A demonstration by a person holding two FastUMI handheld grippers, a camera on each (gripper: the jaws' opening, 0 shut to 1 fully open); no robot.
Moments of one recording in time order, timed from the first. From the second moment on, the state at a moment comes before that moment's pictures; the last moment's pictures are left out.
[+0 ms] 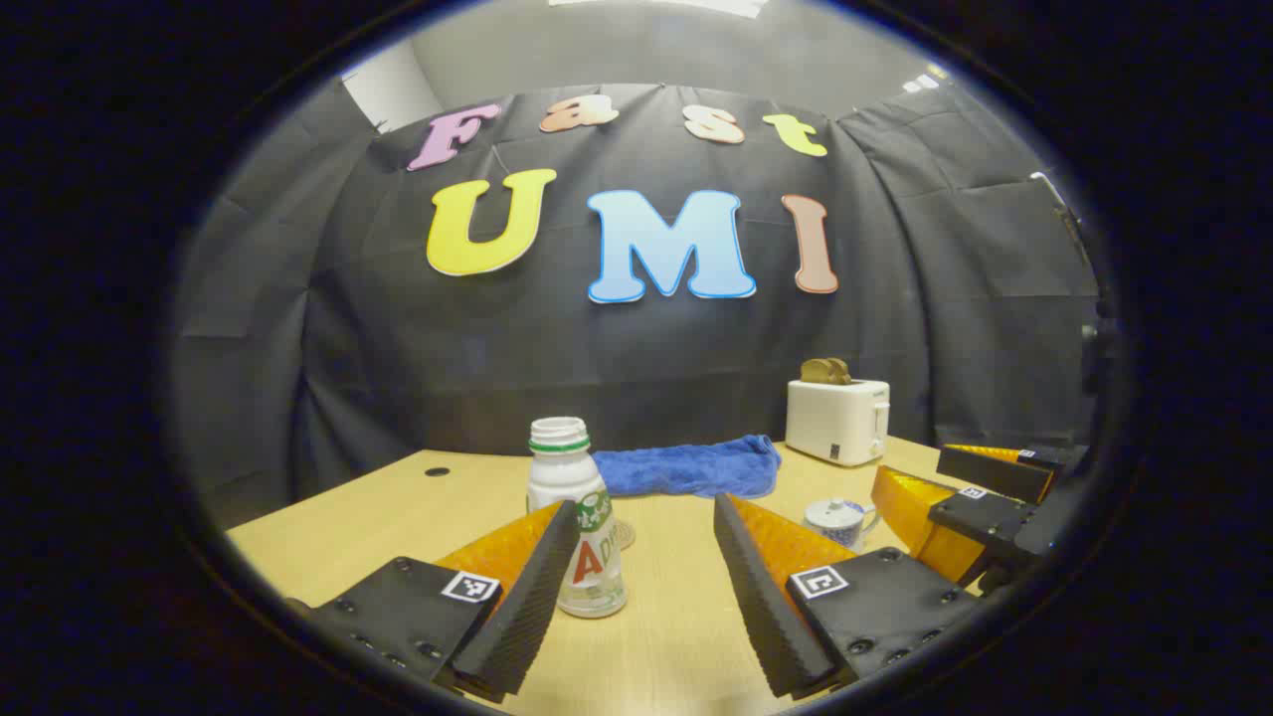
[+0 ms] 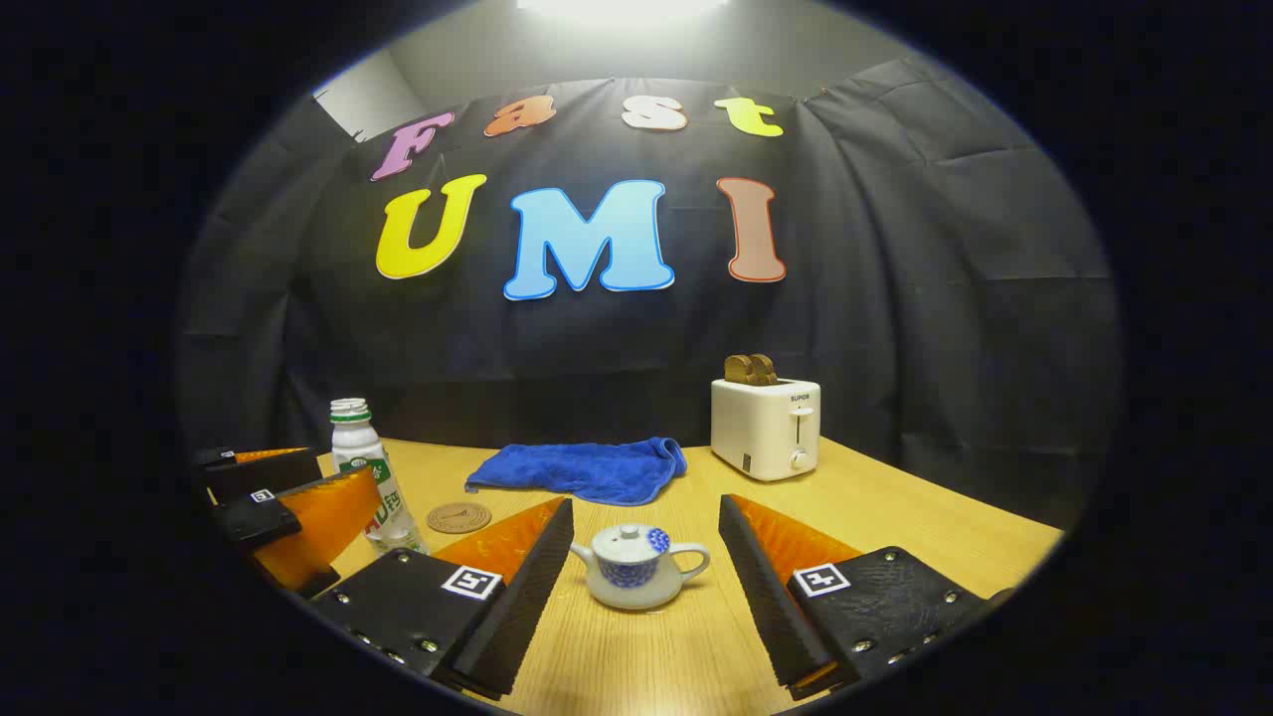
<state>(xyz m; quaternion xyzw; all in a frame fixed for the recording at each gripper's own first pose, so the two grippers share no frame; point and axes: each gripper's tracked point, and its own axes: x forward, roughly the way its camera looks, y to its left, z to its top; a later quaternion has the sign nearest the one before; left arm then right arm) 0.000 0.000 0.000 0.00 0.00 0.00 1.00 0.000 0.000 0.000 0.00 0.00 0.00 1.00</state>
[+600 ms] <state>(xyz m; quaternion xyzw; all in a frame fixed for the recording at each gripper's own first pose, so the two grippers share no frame) -0.001 0.030 -0.004 -0.02 0.01 0.02 1.00 0.033 0.012 -0.004 -0.03 0.03 0.03 1.00</state>
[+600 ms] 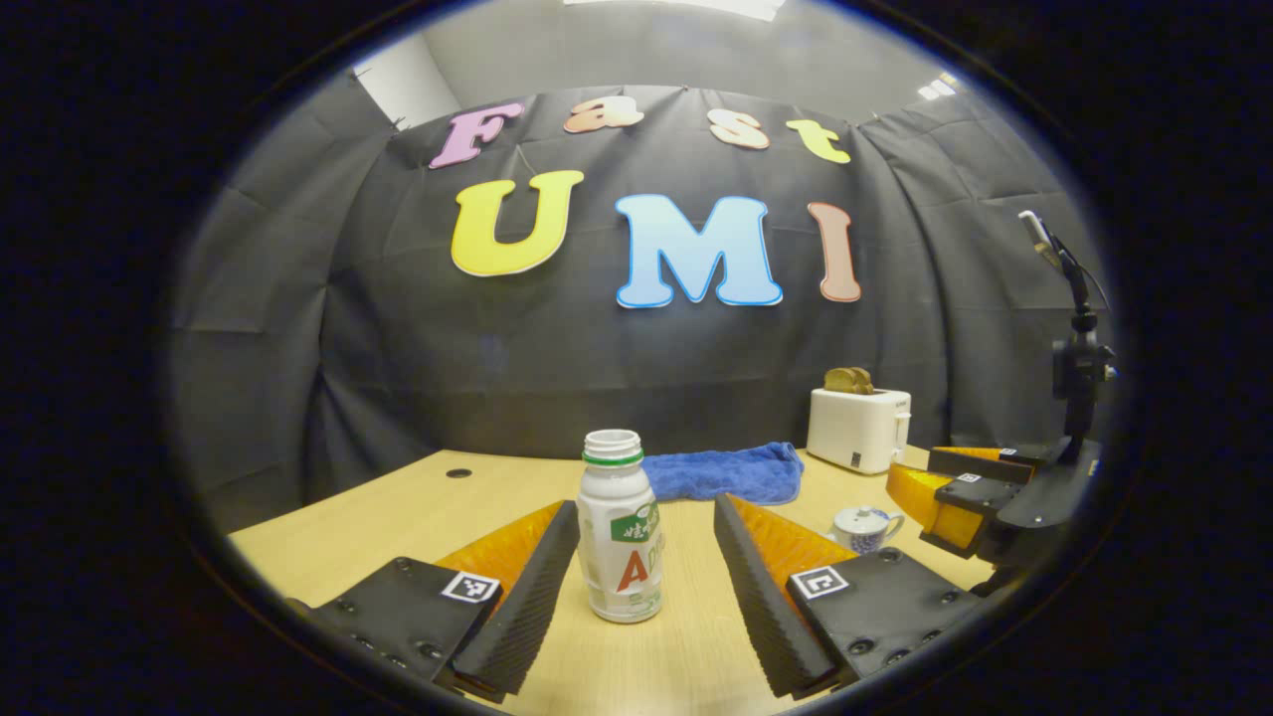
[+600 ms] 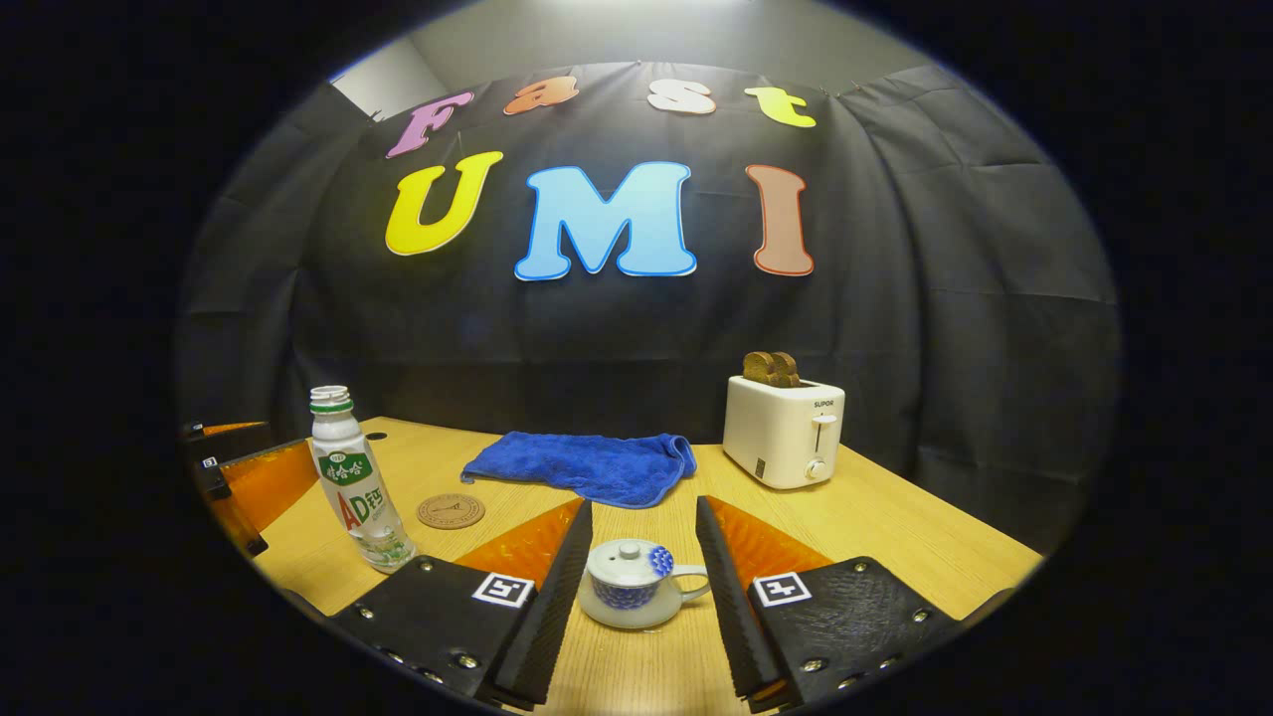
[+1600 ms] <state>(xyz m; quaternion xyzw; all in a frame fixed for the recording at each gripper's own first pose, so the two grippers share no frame) 0.010 0.021 -0.026 -0.02 0.03 0.00 1.00 0.081 0.016 -0.054 -0.04 0.11 0.03 0.99</state>
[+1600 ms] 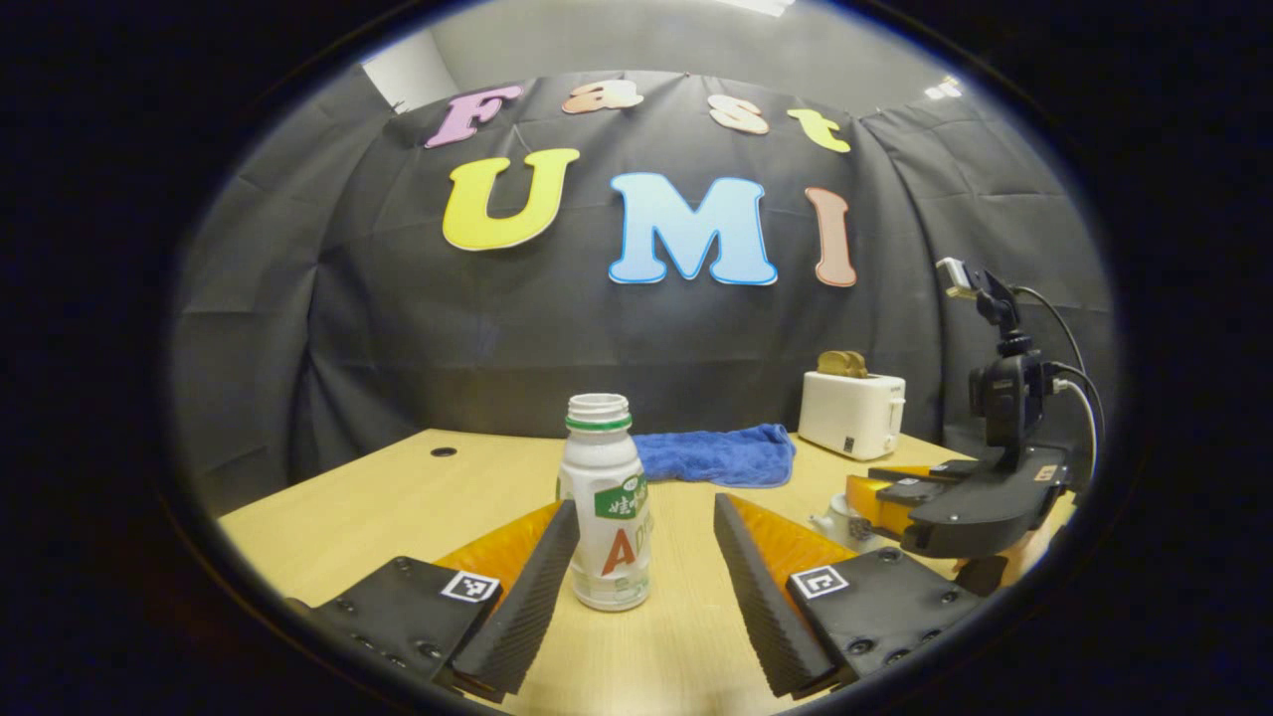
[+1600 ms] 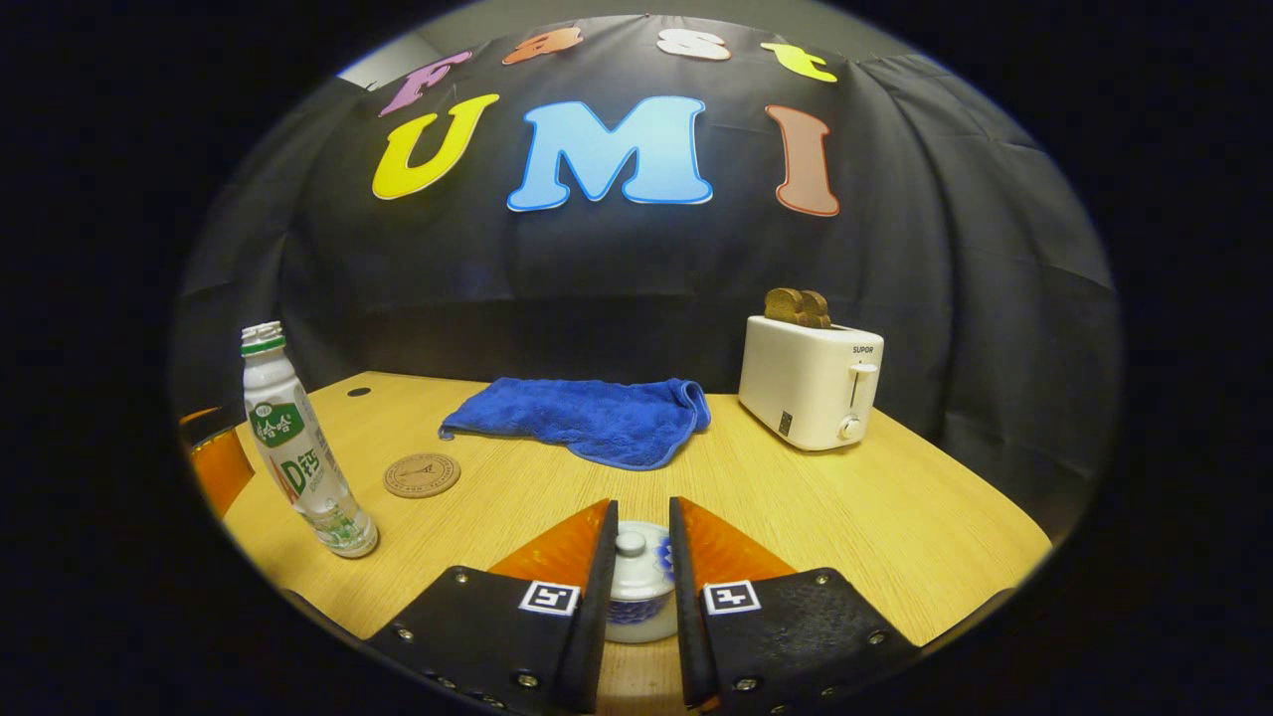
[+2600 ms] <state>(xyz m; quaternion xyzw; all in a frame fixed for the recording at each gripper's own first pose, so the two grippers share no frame) 0.020 0.044 -0.056 -0.03 0.06 0.03 1.00 0.065 0.016 -0.010 -0.03 0.08 0.05 1.00</state>
